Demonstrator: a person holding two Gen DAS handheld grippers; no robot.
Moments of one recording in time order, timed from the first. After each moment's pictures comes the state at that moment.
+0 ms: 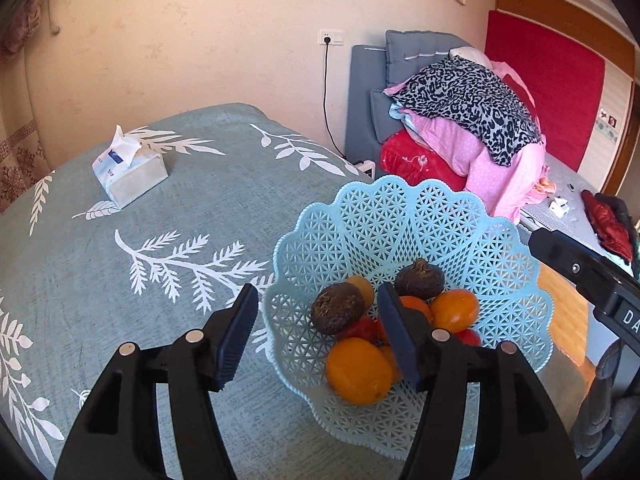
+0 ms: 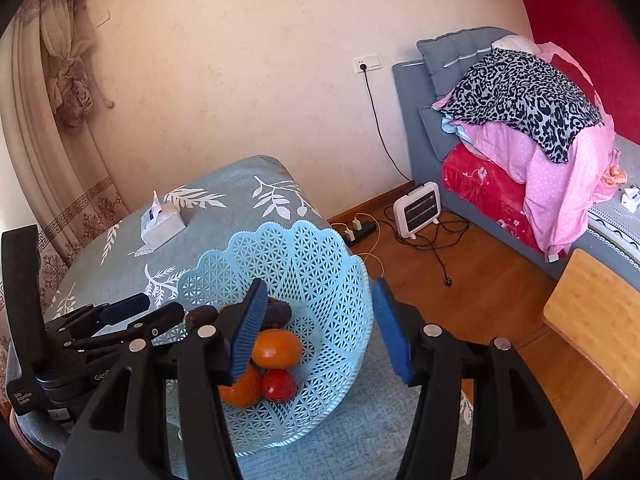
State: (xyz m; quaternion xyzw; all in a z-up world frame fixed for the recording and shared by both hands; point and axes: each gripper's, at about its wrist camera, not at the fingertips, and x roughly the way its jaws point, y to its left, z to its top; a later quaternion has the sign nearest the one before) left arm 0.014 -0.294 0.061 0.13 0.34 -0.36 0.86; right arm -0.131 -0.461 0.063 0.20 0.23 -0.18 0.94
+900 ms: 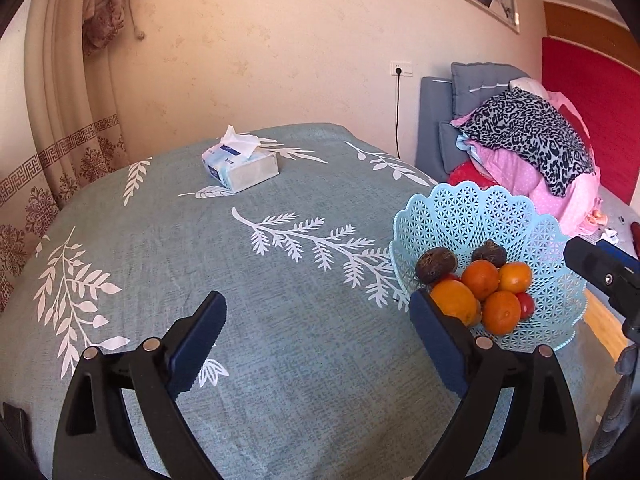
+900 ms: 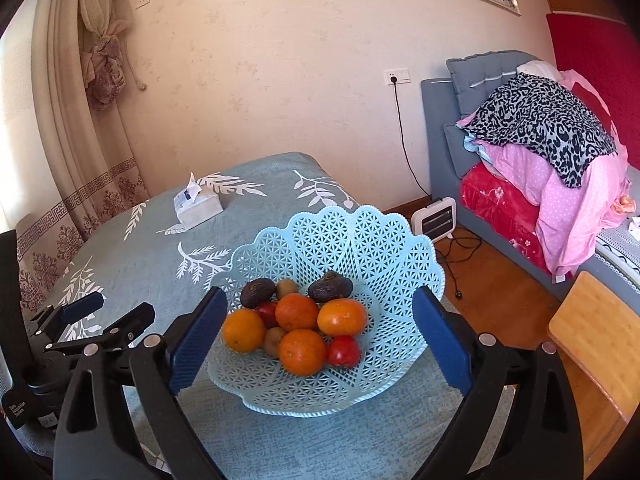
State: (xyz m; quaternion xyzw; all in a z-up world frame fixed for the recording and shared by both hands) left arm -0.020 -0.204 0.067 0.11 0.28 -0.24 0.92; right arm -0.138 -0.392 0.068 0.15 0.23 -0.15 0.95
